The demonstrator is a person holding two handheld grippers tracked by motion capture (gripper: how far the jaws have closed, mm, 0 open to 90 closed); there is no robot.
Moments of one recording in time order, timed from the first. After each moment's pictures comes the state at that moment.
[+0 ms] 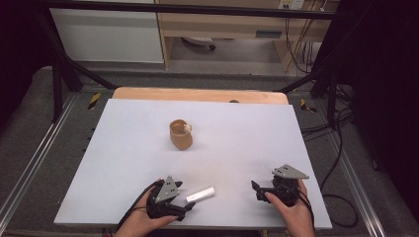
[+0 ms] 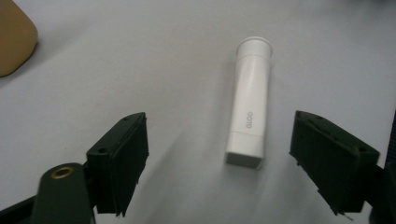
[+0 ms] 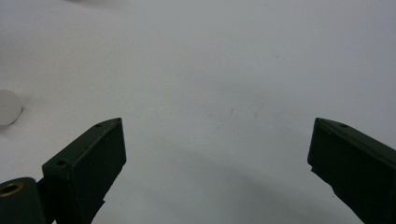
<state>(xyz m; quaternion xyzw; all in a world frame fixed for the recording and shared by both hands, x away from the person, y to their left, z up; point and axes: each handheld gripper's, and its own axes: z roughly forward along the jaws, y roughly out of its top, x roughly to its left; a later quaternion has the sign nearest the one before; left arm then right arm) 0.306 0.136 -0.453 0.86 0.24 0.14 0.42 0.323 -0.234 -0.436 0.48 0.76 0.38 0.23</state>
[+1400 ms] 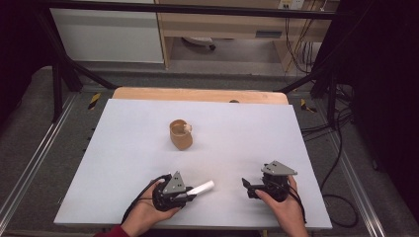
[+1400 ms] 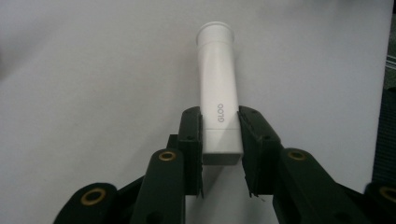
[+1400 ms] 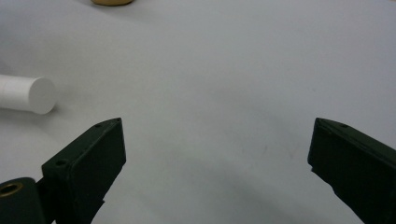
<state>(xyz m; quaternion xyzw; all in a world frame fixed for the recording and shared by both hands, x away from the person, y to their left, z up) 0.331 0.125 -0.438 0.89 0.21 0.10 0.39 0.338 -0.207 -0.435 0.42 0.78 0.40 0.24</state>
